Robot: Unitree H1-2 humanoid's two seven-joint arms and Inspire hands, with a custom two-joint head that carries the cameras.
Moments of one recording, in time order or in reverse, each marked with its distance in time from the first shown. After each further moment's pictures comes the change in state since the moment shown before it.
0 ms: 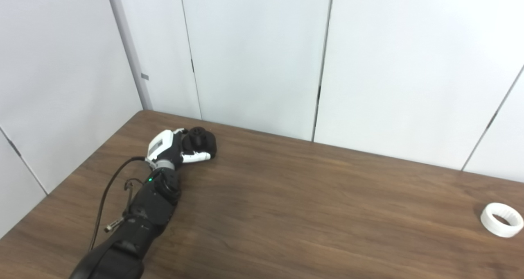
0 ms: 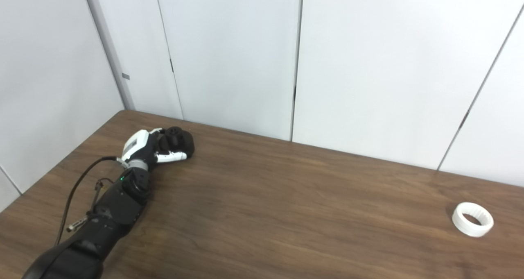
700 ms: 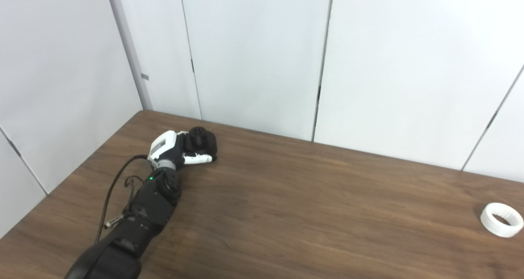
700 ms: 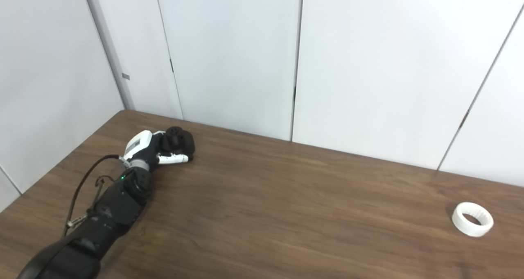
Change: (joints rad) left arm -0.002 0.013 -0.082 0.004 0.018 0.042 -0.041; right arm 0.001 0.000 0.001 -0.011 -0.014 0.015 0.000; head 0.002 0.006
